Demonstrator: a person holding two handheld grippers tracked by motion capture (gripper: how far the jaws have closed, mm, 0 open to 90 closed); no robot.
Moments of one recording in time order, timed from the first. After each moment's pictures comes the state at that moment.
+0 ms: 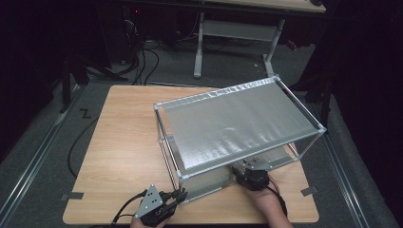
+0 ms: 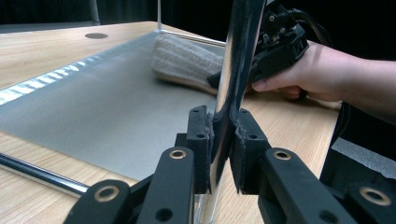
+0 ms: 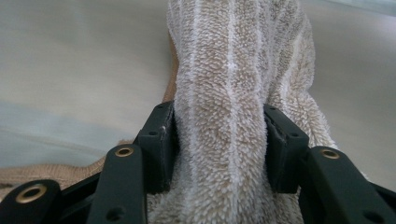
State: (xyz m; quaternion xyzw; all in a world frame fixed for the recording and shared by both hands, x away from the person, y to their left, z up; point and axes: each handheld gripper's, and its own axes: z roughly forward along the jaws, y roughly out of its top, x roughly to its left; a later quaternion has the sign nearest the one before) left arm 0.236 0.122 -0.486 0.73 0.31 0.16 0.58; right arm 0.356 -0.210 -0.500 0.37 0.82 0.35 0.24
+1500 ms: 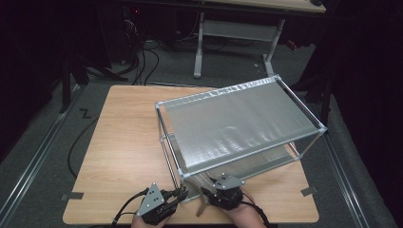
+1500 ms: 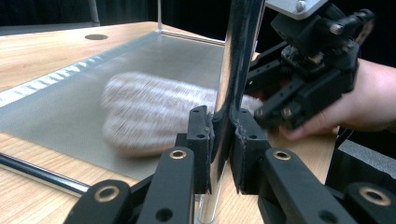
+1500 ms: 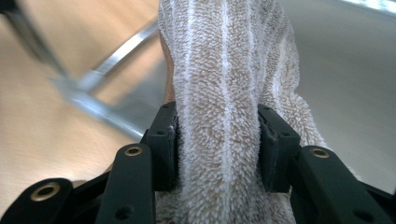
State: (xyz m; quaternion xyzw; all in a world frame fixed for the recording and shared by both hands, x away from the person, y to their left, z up) left arm 0.242 0.120 -0.485 0.74 0.30 0.17 0.58; right arm 0.305 -0.138 -0.493 0.27 0.86 0.39 0.16
